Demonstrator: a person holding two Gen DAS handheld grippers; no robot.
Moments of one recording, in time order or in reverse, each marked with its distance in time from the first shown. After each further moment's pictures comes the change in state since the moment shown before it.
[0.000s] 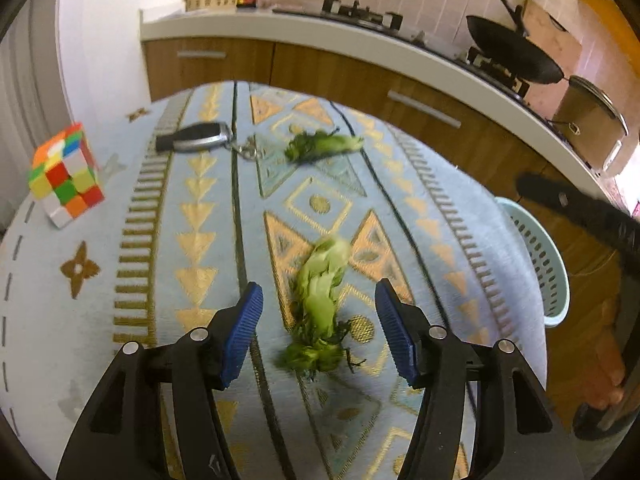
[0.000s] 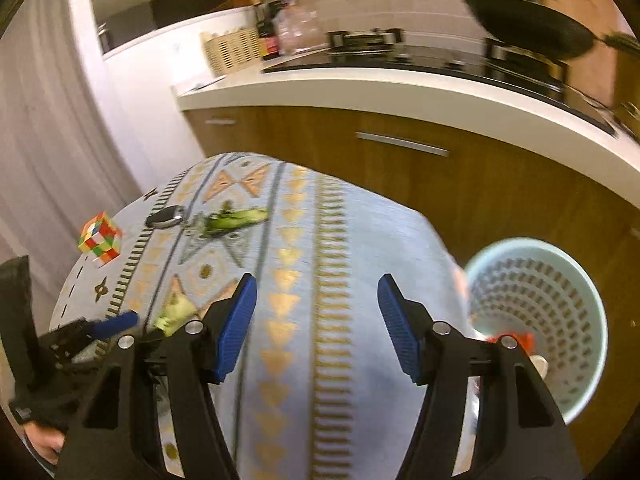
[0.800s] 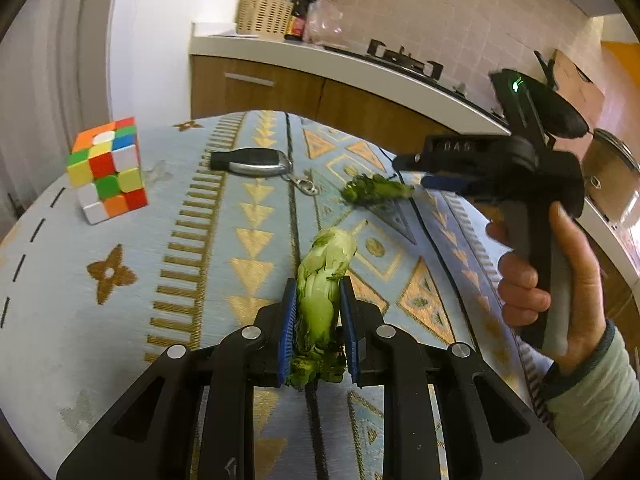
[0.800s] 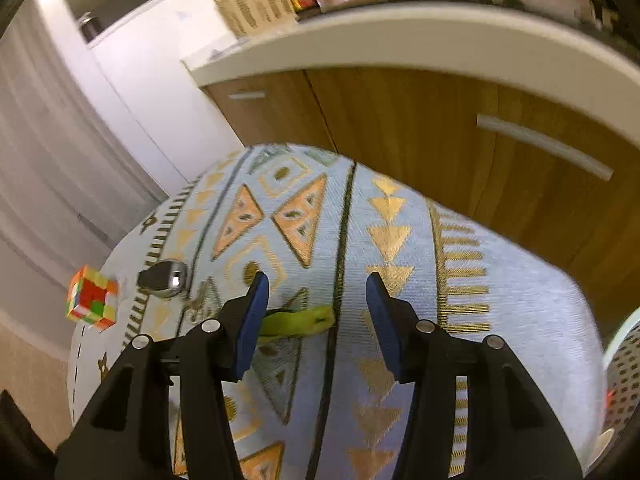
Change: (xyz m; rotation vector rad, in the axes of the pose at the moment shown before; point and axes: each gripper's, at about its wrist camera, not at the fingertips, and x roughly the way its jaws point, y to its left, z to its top) left arm -0.007 0.032 -0.003 -0.128 -0.182 0.070; right arm 0.164 0.011 0.076 0.092 0.178 0.223
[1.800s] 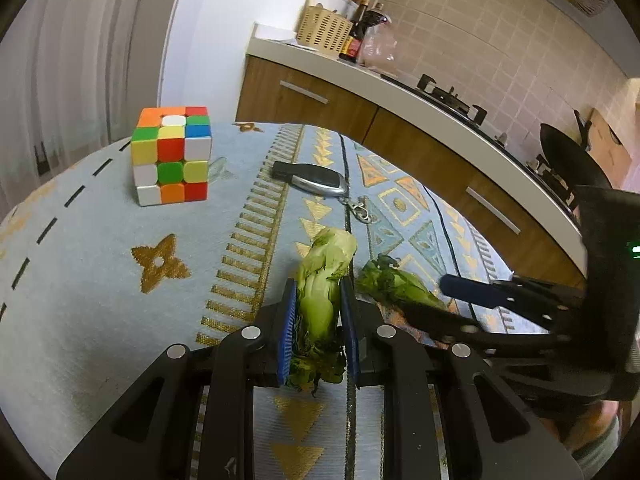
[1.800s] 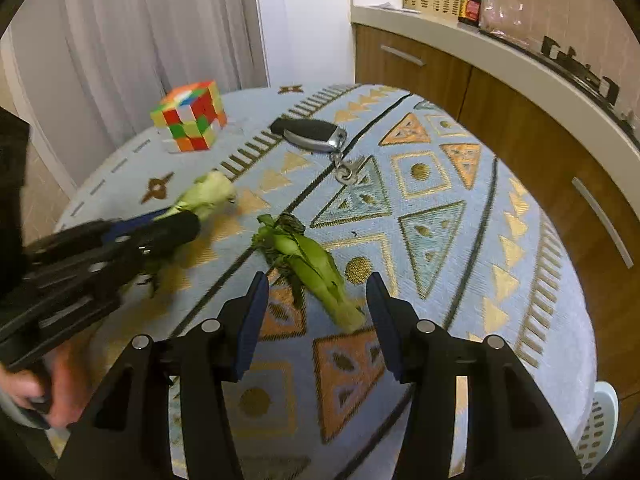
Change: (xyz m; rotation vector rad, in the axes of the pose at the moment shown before) left arm -0.010 0.031 0.002 -0.174 -0.069 0.053; right arm -0.020 0.097 -0.102 -0.587 0.087 -0.001
